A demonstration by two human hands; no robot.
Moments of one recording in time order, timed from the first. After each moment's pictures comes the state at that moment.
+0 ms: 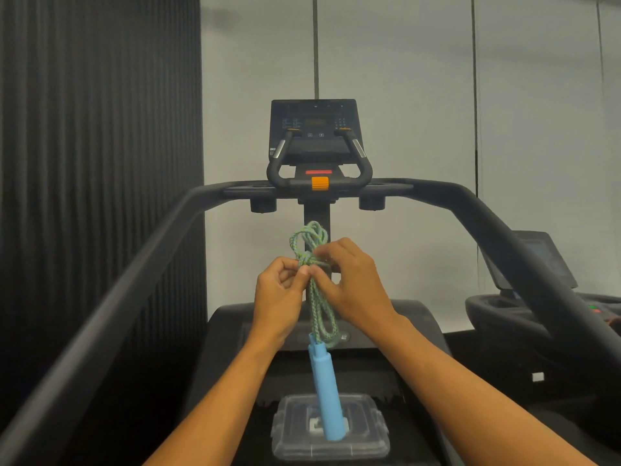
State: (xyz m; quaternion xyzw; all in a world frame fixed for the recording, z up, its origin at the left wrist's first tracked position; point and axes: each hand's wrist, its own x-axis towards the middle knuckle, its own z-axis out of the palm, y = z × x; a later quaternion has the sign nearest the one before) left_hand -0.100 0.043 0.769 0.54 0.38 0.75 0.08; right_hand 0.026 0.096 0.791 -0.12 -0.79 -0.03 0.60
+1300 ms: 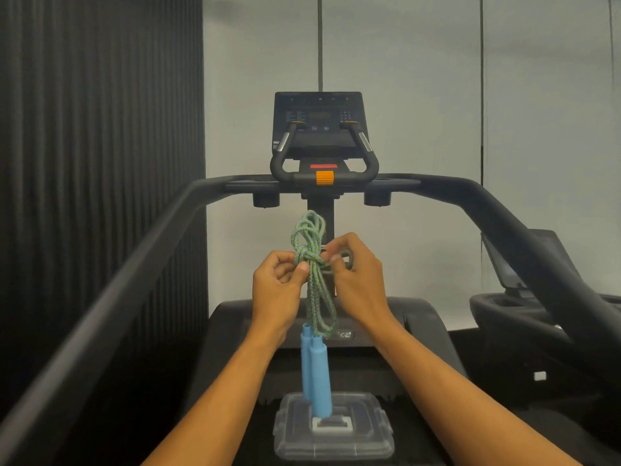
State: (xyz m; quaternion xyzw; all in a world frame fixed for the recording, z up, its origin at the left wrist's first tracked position) left_hand -0.113 0.054 0.770 0.49 0.37 0.78 0.10; right_hand 0.006 0.100 0.789 -0.20 -0.72 0.17 0.64
